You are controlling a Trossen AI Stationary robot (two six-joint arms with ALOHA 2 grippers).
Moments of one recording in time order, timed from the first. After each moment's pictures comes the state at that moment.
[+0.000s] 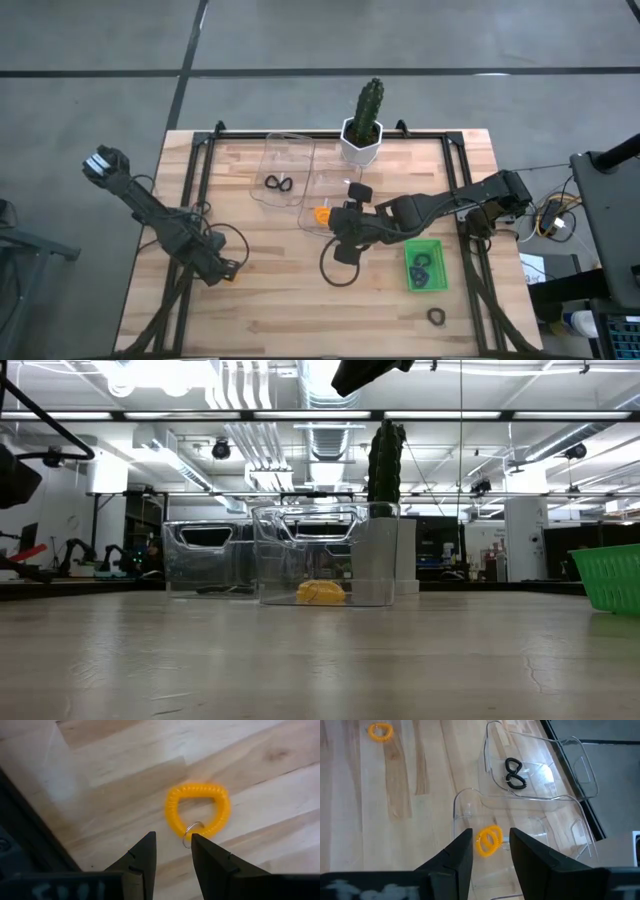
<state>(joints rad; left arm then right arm) -0.74 1.05 0.54 -0.80 0.06 -2.00 0.28 1.74 1.66 -0.86 0.52 0.28</state>
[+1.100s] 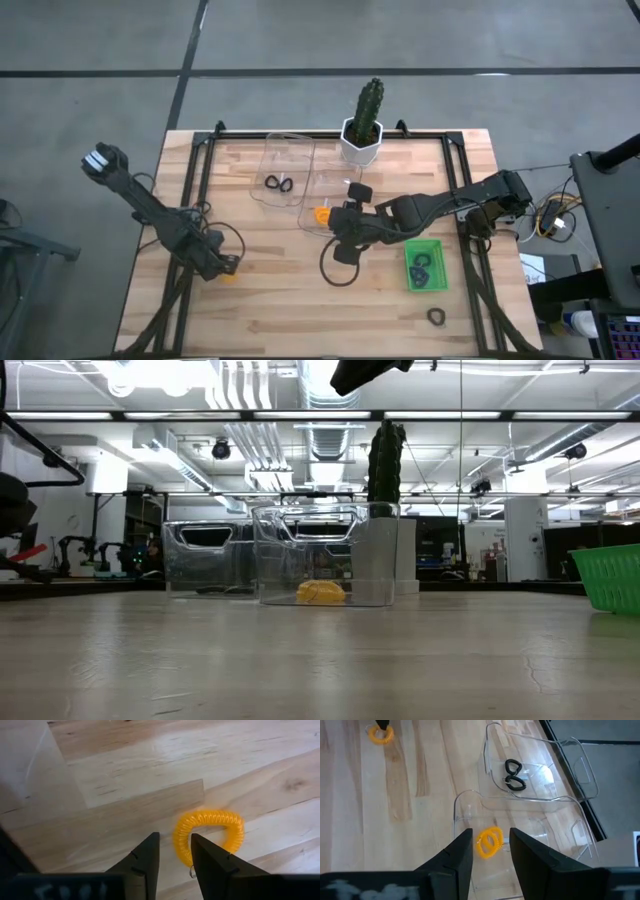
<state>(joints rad) -0.74 1.05 0.37 -0.64 0.02 -2.11 0.28 1.74 1.66 -0.86 0.52 0.28</state>
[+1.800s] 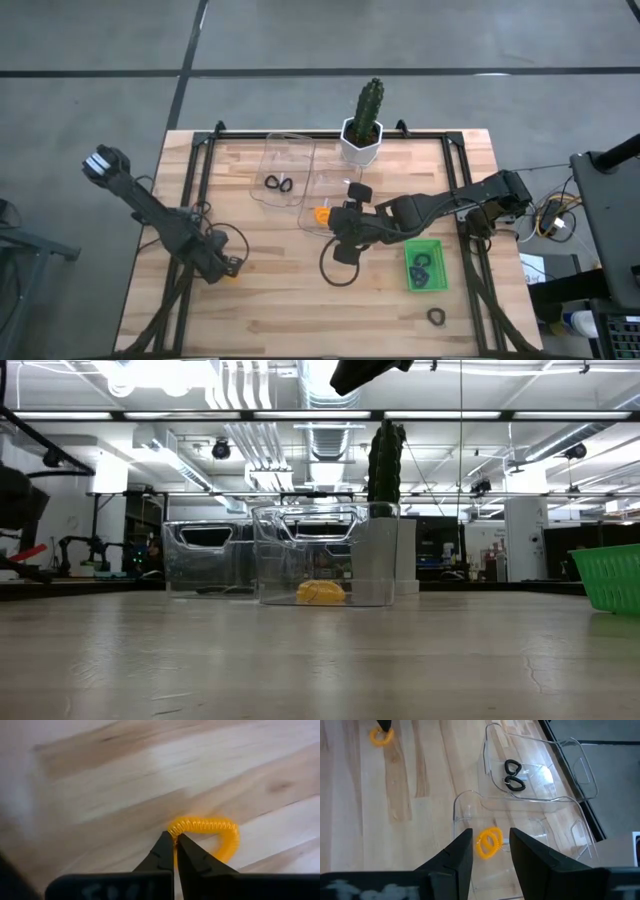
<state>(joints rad) -0.74 1.08 0.41 -0.64 -0.03 -2.03 0.28 1.74 1.66 -0.85 0.53 0.28</state>
